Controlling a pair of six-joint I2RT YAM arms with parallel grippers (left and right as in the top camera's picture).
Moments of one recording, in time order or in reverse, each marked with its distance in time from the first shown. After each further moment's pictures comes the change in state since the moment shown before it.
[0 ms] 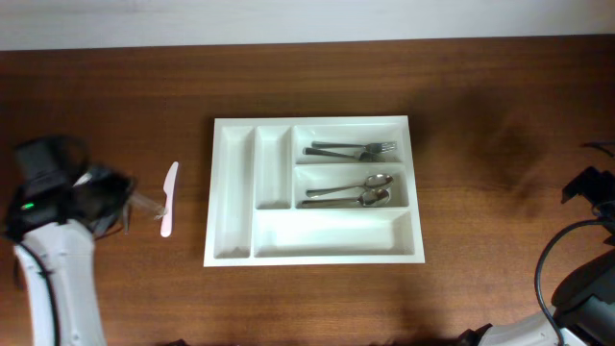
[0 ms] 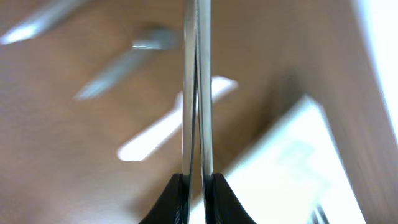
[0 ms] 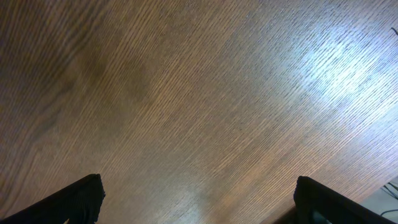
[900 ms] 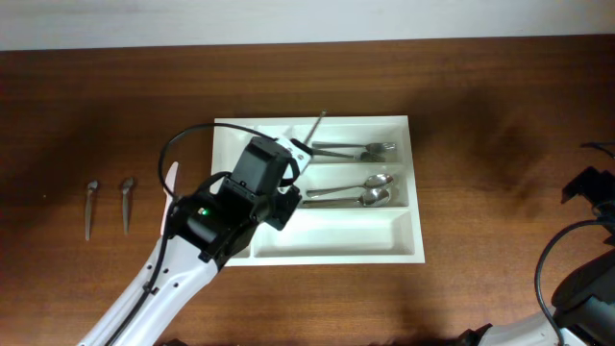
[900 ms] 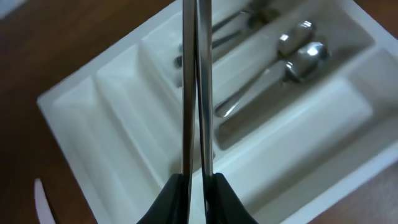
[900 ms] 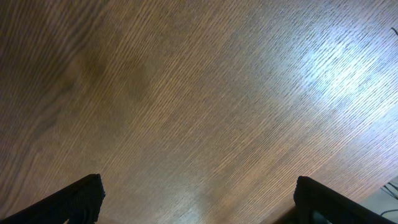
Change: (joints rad) left arm -0.938 -0.017 0.013 0.103 -0.247 0.780; right arm 0.000 0.000 0.000 0.000 0.000 0.000
